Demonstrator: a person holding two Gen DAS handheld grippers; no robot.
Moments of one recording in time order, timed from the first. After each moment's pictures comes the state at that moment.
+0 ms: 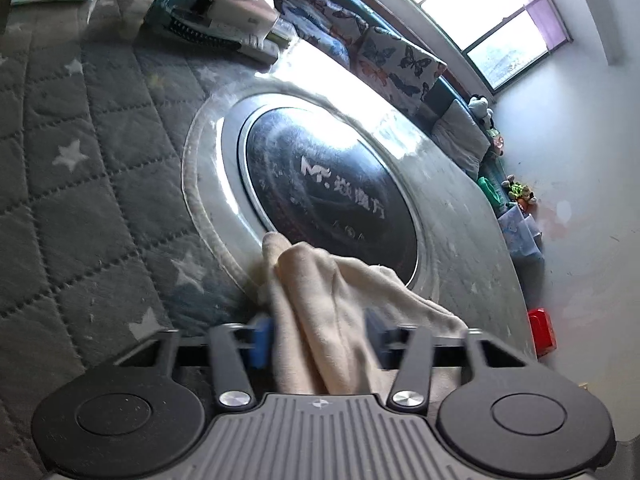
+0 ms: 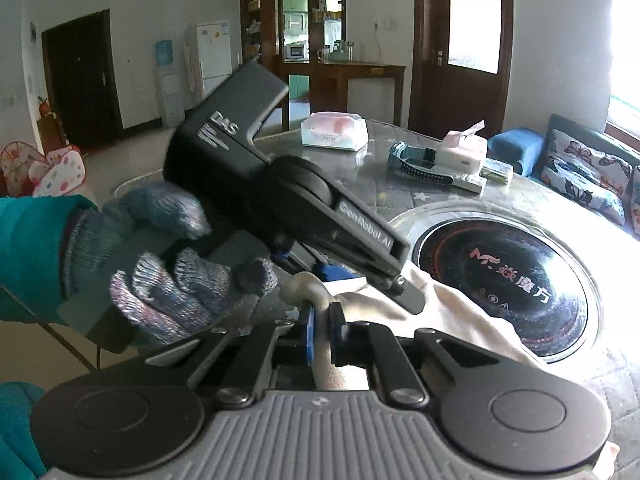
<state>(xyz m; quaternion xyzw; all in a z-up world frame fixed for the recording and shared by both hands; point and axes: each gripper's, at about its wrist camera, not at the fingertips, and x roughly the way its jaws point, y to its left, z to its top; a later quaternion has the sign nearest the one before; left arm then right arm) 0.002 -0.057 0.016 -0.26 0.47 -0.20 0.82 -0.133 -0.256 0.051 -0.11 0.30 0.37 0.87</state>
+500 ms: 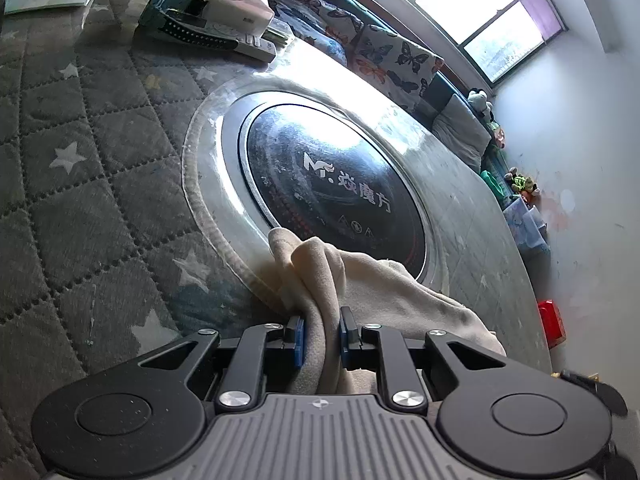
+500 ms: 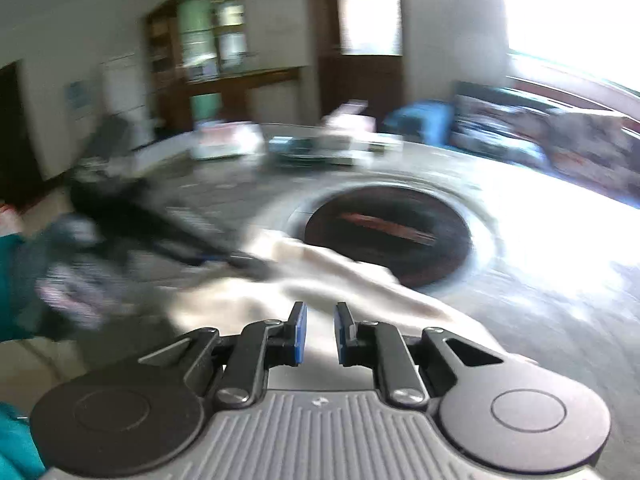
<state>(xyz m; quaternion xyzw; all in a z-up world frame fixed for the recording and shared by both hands) -0.001 -0.062 0.014 -0.23 0.46 -0.21 0.83 -0.132 -0.356 0.050 -0.04 0.32 0.22 0.92</state>
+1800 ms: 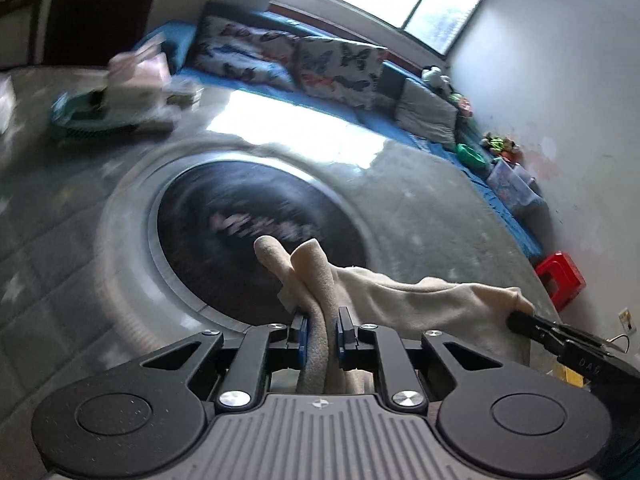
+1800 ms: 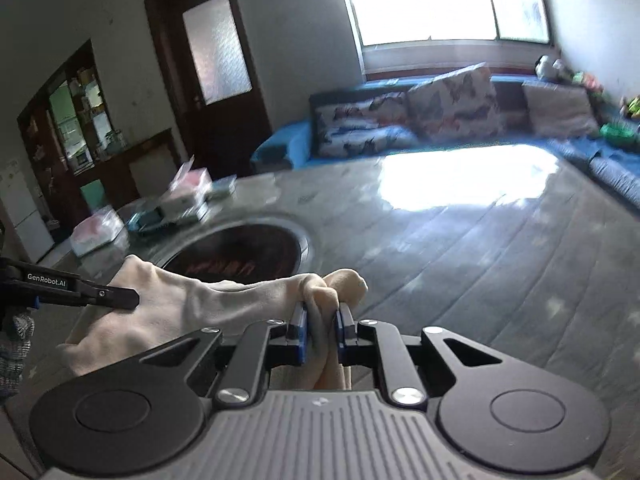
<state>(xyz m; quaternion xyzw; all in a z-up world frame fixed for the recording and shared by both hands) 0.002 -0.141 0.069 -0.11 0.41 -0.26 0.87 -0.127 -0.482 0.058 0.09 0.29 0.05 0.95</state>
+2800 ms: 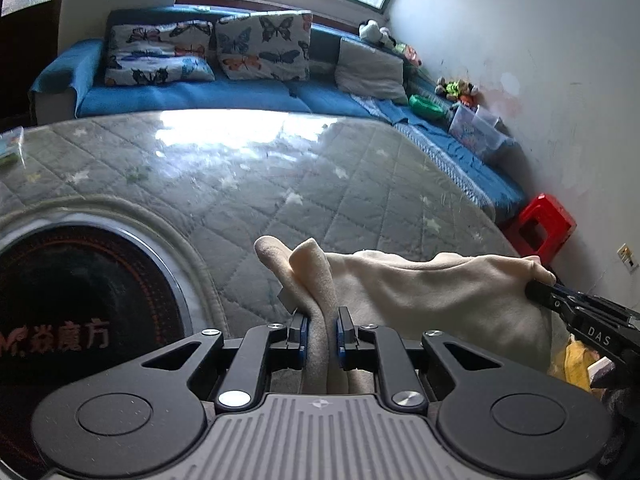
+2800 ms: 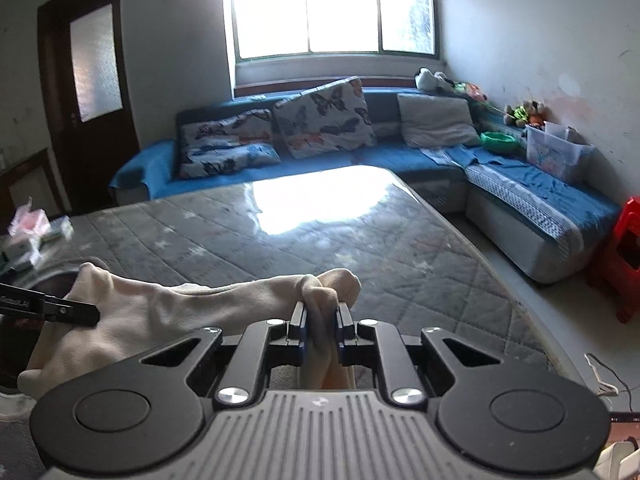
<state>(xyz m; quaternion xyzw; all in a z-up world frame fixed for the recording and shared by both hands) 0.068 -0.342 0.055 -0.02 0.42 -0.32 0.85 -0.089 -0.617 0.048 0.07 0.29 -0.14 0.94</state>
